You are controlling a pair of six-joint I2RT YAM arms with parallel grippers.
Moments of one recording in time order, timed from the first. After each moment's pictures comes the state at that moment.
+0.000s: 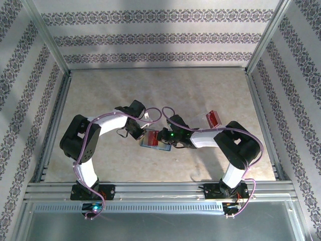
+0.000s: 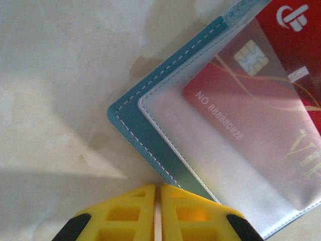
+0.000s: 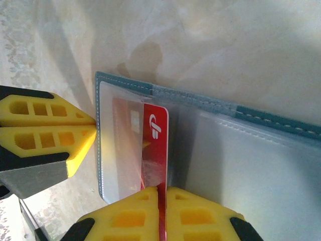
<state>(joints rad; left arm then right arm) -0.49 1.81 1.09 -0.63 0.19 0.30 0.72 1.73 0.71 0.21 -0.34 1.03</state>
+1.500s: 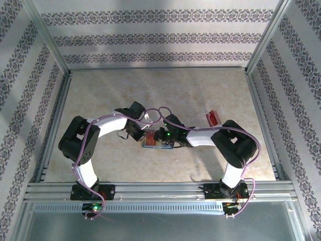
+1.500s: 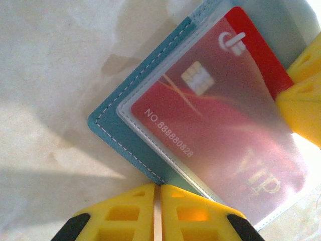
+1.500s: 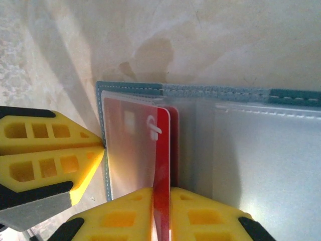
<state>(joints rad) -0.50 1.78 1.05 -0.61 0.24 0.25 0.75 1.76 0.78 0.15 -0.30 1.04</state>
